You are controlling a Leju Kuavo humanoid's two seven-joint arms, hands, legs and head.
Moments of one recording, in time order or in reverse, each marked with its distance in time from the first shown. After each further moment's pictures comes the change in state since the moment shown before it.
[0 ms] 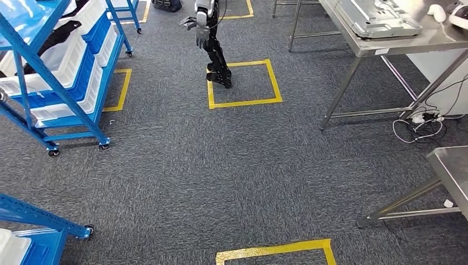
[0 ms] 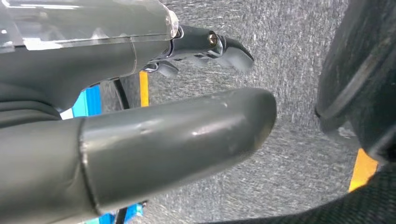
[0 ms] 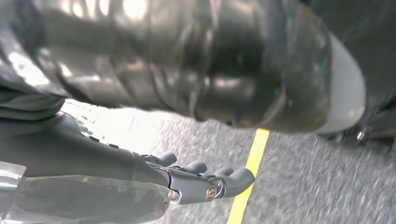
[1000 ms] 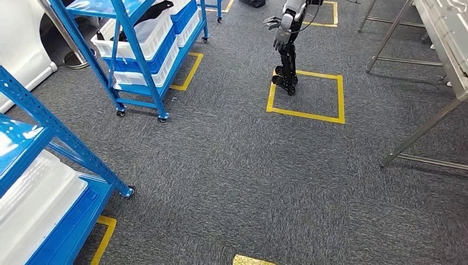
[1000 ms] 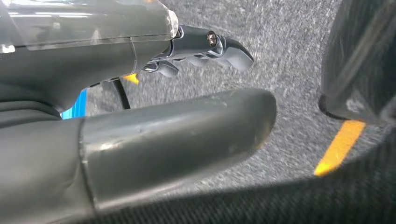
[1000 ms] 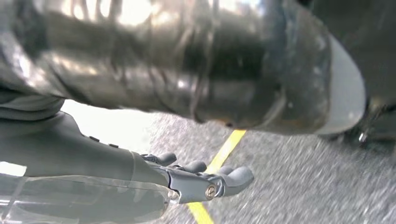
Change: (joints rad) left arm 0.002 -0.004 -0.034 0.000 -0.024 -0.001 -0.008; right arm -0.003 0.000 0.000 0.000 0.010 -0.002 0.004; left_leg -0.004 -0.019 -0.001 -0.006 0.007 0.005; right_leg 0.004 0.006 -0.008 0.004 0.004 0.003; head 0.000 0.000
